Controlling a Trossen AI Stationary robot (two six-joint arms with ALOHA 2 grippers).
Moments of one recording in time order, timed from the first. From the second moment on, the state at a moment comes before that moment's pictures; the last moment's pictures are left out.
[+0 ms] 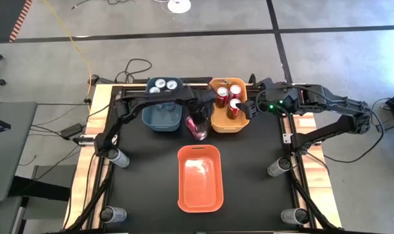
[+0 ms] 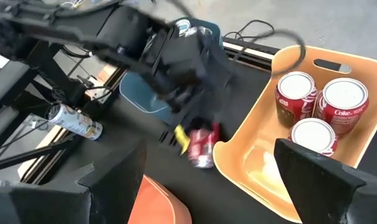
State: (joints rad) left arm 0.34 2.19 1.92 -1.02 0.13 0.09; right arm -0.05 1.15 1.50 -1.01 0.39 0.83
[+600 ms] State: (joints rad) left arm 0.31 2.19 2.16 -1.26 -0.07 0.04; right arm -0.01 1.15 1.50 -1.02 0.39 0.81
